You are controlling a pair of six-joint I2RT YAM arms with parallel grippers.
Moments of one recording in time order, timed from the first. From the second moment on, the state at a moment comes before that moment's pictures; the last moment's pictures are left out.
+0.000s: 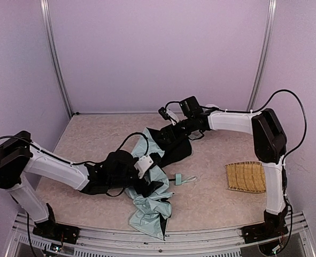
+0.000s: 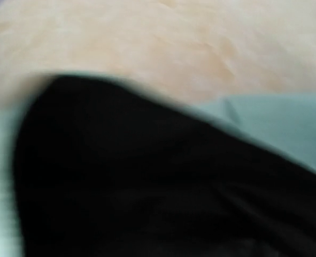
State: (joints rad) left arm -1.04 1.65 0.70 0.44 -0.06 0.10; right arm 0.61 2.15 1.69 -0.26 -0.52 0.01
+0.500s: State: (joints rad) left arm -0.90 1.30 0.75 0.34 0.21 0.11; right arm 0.49 2.08 1.47 -0.29 -0.30 0.00
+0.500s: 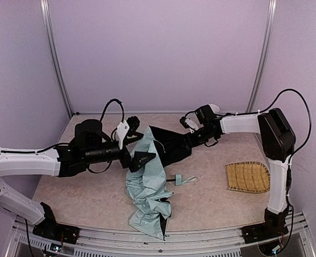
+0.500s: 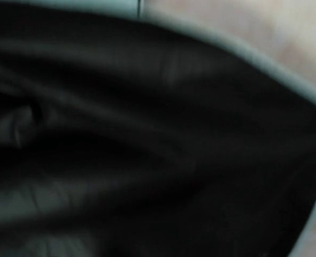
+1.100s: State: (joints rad) left arm -0.61 2.11 1.51 -0.08 0.05 -0.25; right arm 0.51 2.02 1.27 -0.19 -0.31 0.06
